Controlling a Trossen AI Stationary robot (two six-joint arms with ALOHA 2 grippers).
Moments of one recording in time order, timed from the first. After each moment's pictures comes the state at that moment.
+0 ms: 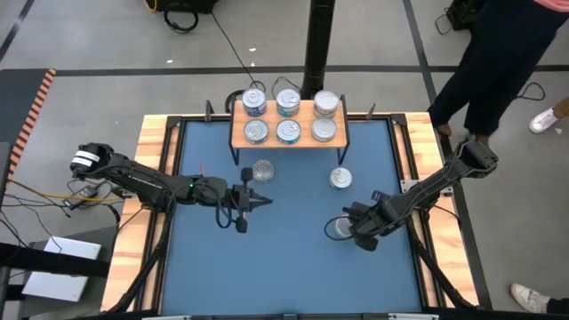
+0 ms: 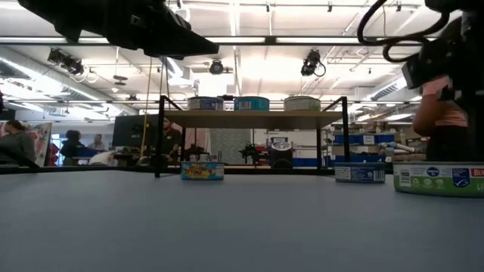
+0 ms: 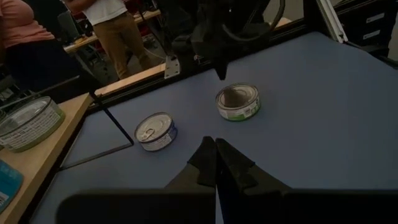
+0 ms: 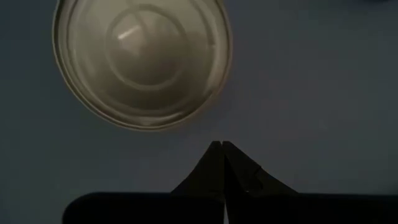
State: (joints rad) left arm -0.19 1.26 0.58 0.43 -0.19 0.30; right arm 0.50 1.42 0.83 -1.01 0.13 0.94
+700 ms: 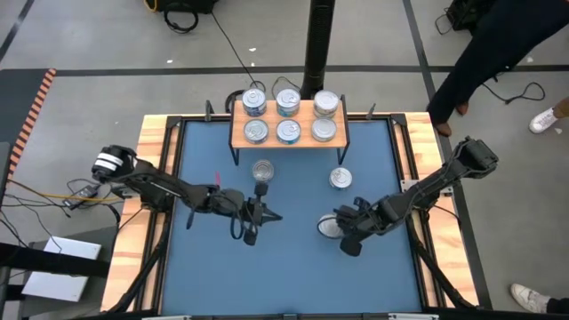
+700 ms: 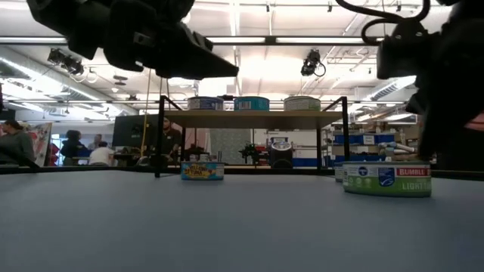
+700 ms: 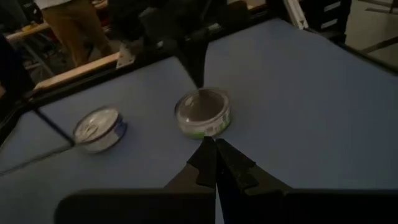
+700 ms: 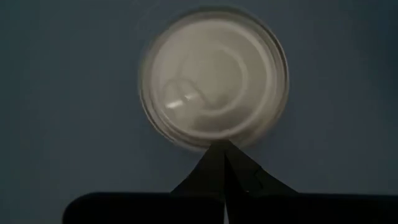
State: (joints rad) left arm -0.22 1.49 0.63 0.55 -0.10 0.26; right arm 0.48 1.42 0.74 -0.54 0.21 0.88
